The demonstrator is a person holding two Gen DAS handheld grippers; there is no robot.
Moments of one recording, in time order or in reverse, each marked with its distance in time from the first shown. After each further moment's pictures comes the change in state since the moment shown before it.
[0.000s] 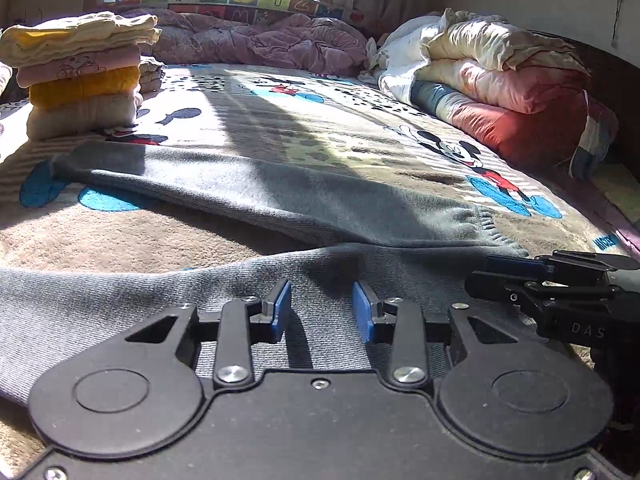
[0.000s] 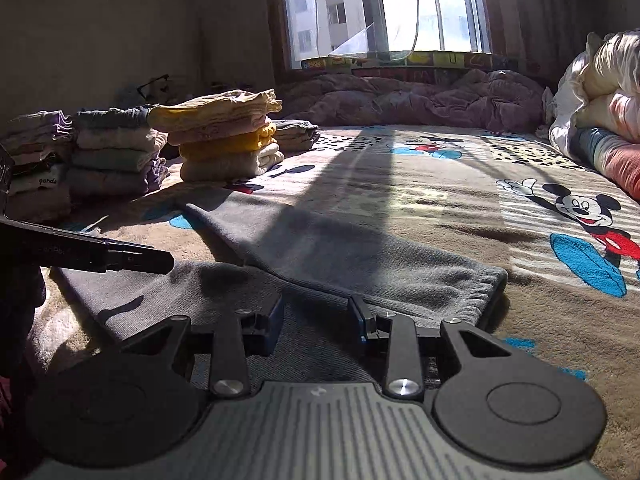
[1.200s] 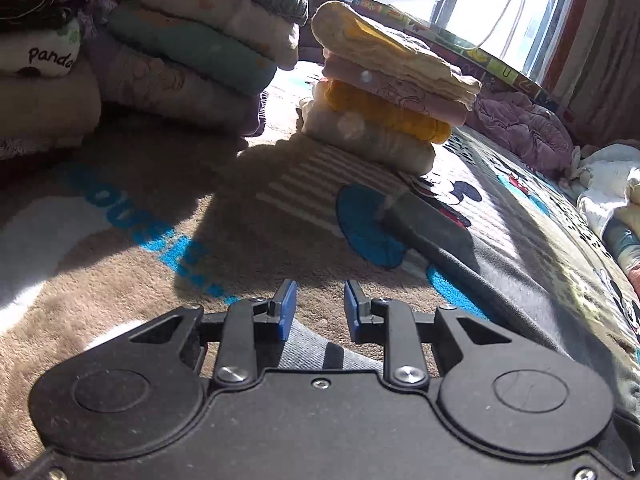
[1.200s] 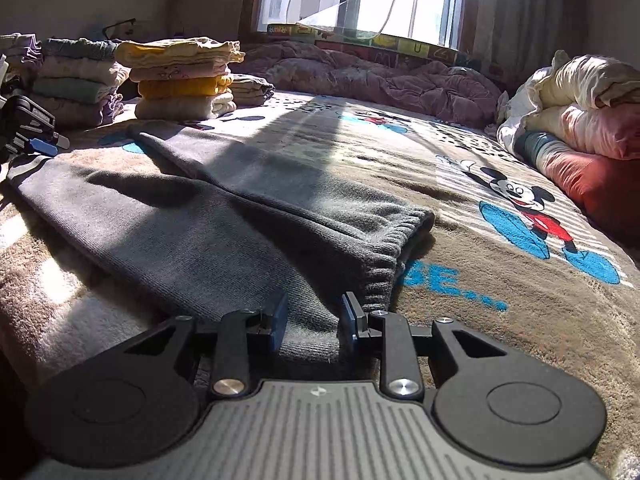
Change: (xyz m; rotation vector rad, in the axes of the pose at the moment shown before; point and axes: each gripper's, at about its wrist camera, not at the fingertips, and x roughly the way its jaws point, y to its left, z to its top) left arm -0.081 0.222 0.021 -0.400 -0.084 0.405; right arm -0.027 0.007 -0.037 -0.128 0.065 -0.203
